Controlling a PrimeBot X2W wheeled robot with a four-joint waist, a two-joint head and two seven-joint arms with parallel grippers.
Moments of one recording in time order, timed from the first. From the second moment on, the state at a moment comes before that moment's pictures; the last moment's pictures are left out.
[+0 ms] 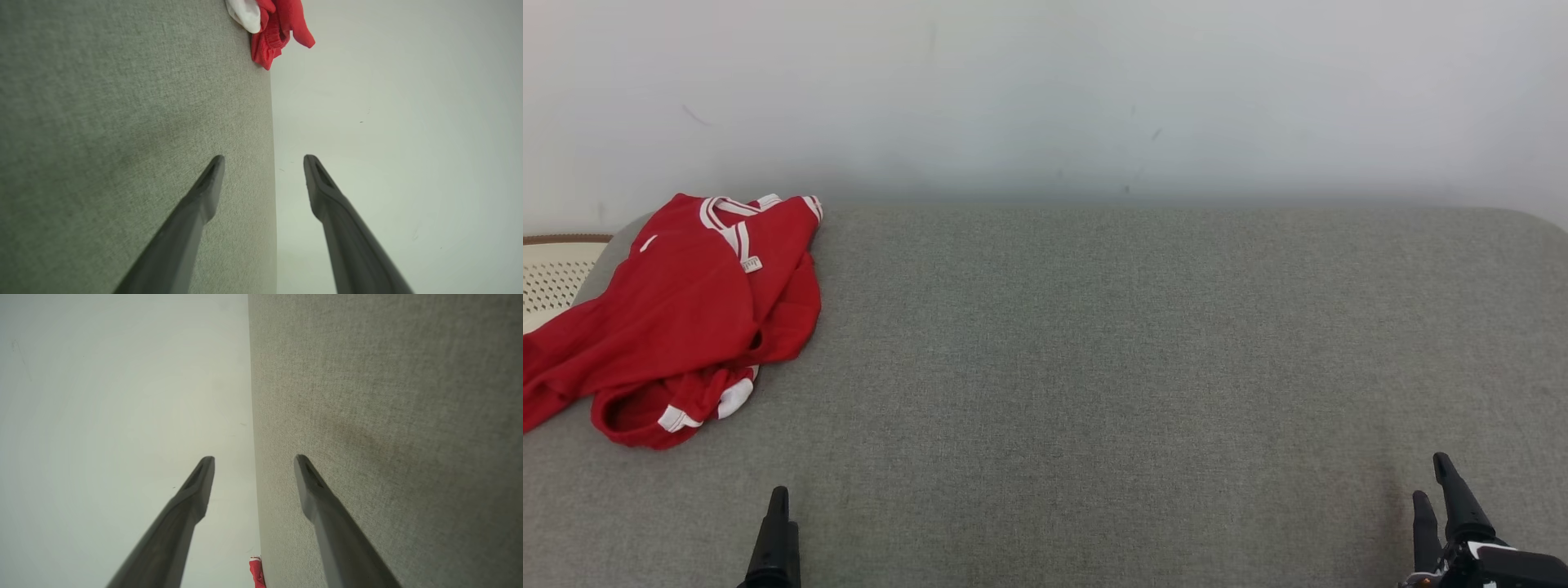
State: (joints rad) left arm -0.18 0.05 -0.04 0.37 -1.58 -0.13 -0.03; right arm -0.15 -0.04 -0.23 0.35 1.52 0.13 0.18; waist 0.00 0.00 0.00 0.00
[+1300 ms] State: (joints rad) left arm -0.10 0.05 -0.09 0.17 -0.79 -0.02 -0.13; right arm -0.09 -0.06 -0.01 0.22 0.79 0.13 -0.02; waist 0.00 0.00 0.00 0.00
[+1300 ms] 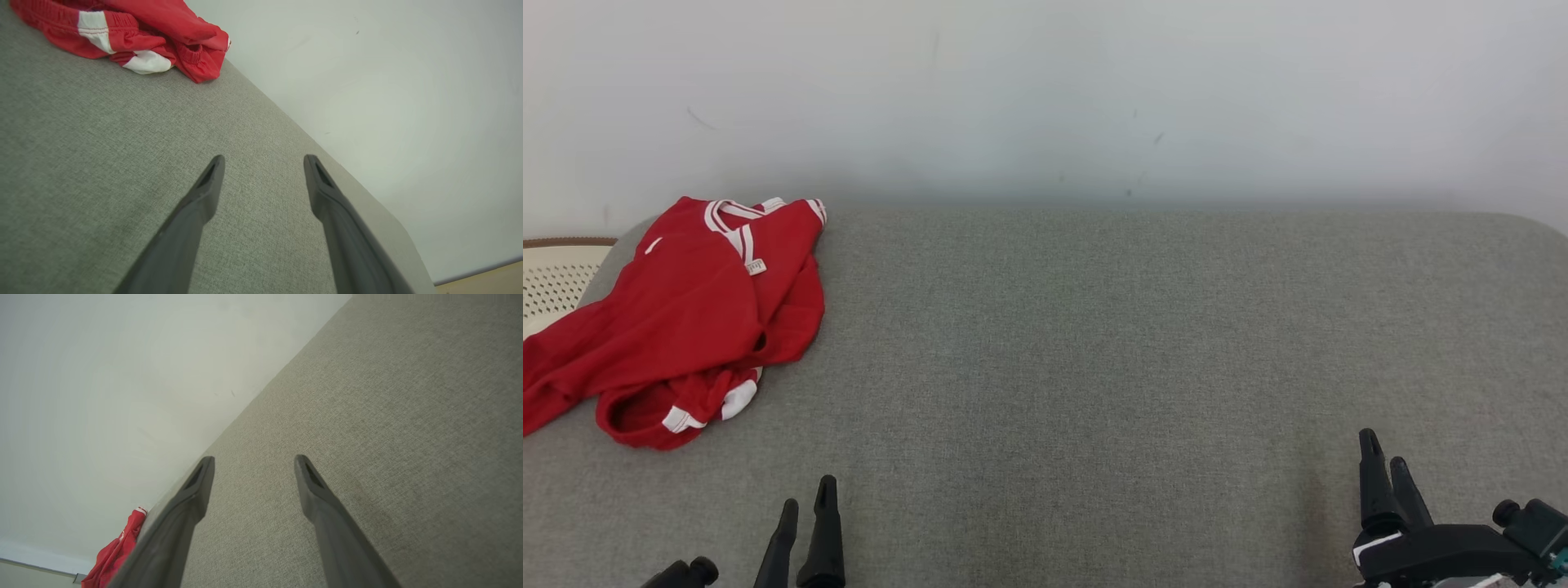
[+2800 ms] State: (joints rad) left arm -0.04 0.08 -0.13 0.09 -0.30 0.11 -0.21; right arm -0.07 -0.06 0.09 0.21 0.21 0.13 -0.17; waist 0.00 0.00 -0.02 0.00
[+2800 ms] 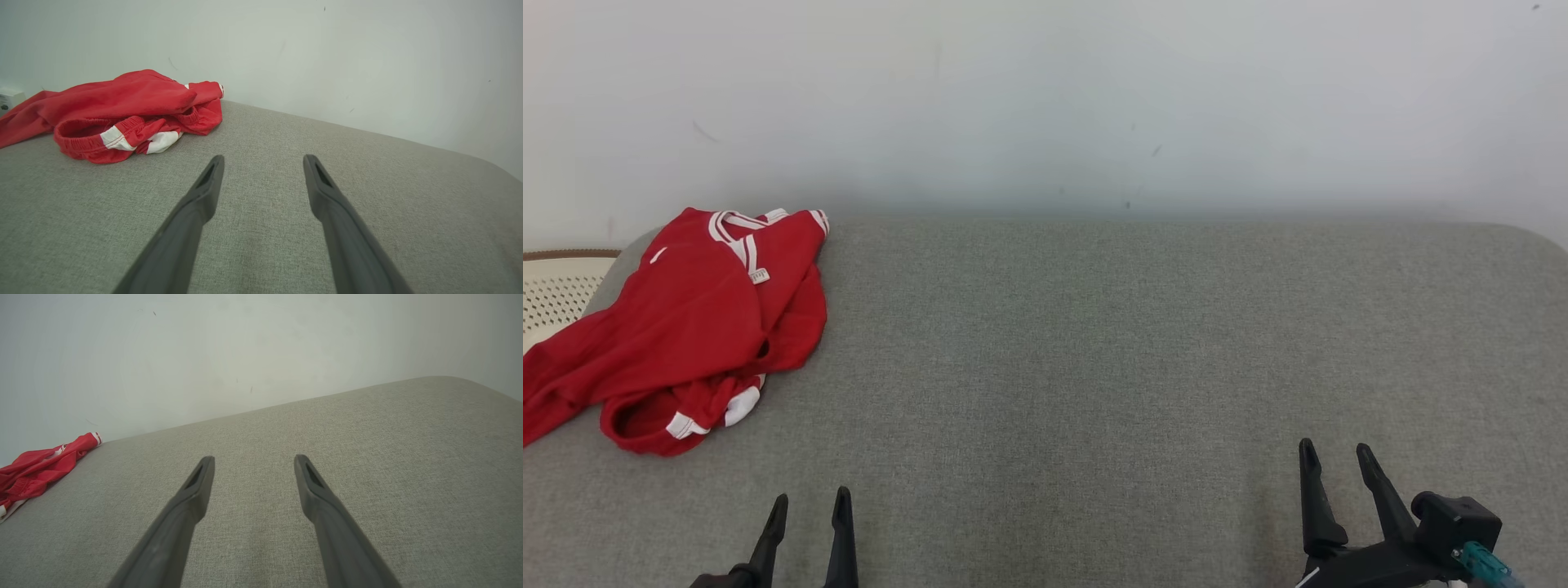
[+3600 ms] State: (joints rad) left arm -0.02 0.08 -0.12 0.07 -0.12 0.13 -0.25; right arm -0.04 -0.05 0.12 0.17 0.09 0.13 -0.17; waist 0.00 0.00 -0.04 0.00
